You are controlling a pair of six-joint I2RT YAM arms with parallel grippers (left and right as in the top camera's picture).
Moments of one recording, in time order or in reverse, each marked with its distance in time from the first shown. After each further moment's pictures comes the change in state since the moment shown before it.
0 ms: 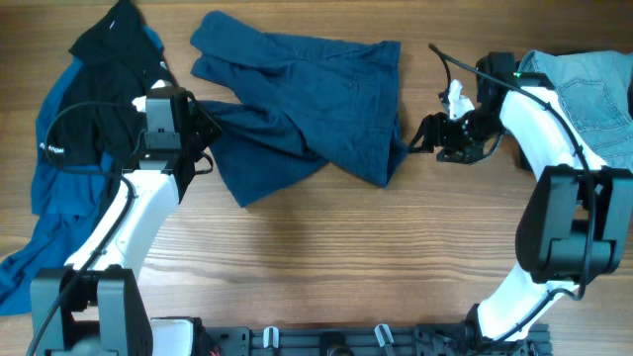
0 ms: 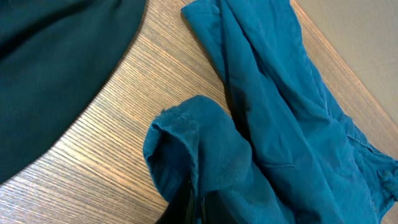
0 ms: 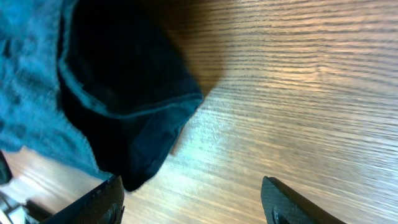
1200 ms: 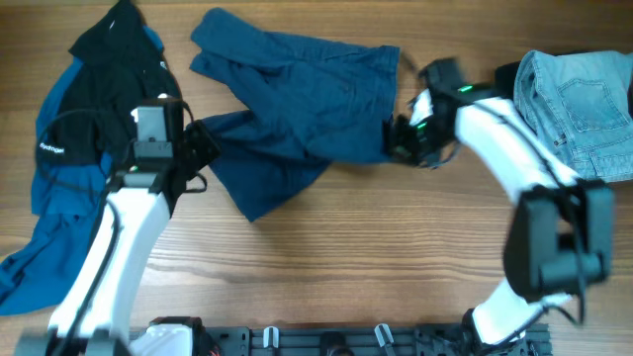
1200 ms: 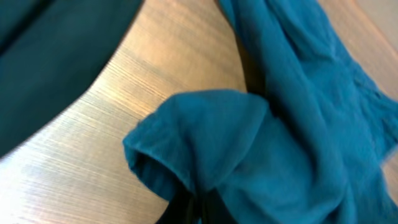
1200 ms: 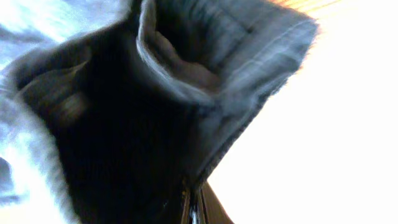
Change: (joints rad) left arm 0.001 -0.177 0.020 -0.328 0.055 0.081; right arm 0.182 -0.094 -0.036 0.065 -0.010 0.472
